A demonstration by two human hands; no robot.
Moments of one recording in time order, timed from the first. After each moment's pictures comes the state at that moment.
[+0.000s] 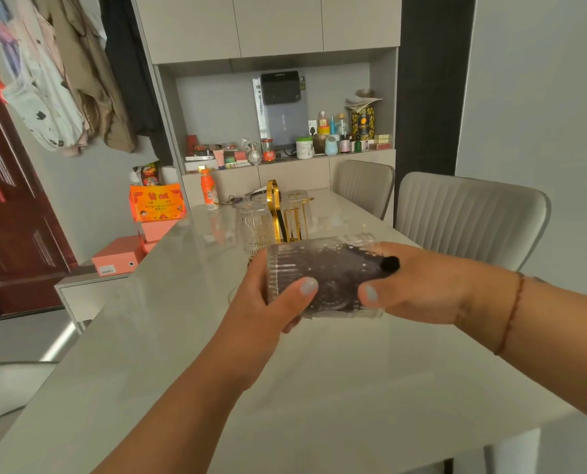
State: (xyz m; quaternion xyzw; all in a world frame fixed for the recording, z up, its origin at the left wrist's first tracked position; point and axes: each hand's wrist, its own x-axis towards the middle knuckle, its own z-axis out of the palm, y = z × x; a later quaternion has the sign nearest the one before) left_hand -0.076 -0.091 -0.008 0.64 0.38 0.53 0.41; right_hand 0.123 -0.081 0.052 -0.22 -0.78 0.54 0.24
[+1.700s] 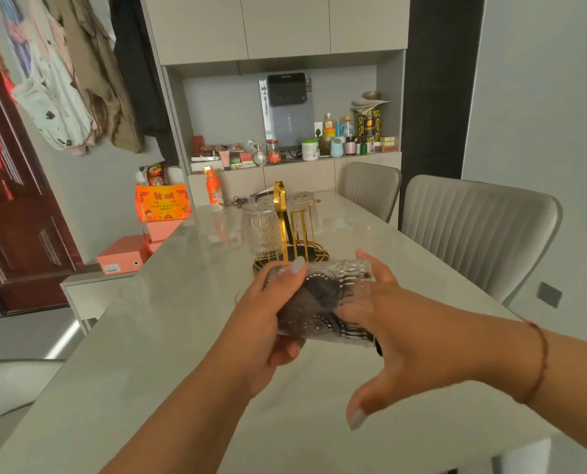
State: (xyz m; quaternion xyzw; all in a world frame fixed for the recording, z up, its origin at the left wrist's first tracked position) left_hand -0.070 -0.106 0.008 0.50 0.42 0.53 0.54; right_hand 0.107 -0.096 0.027 -0.25 -0.96 -0.01 0.13
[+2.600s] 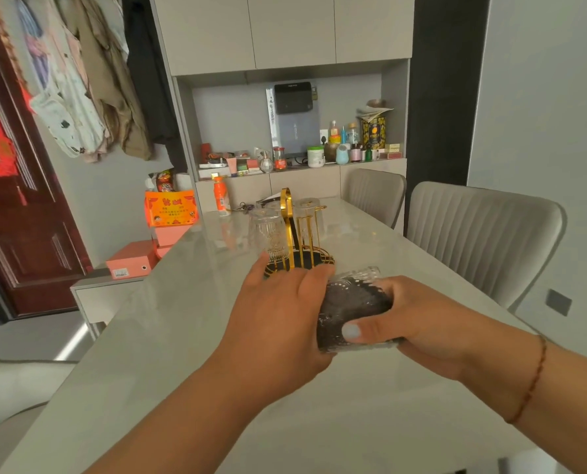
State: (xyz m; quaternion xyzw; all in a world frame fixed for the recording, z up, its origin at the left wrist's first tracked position) left_hand -0.079 -0.103 0.004 0.80 0.49 0.24 -0.24; right_hand 0.108 -0.086 0.014 -0.32 -0.68 0.57 0.34
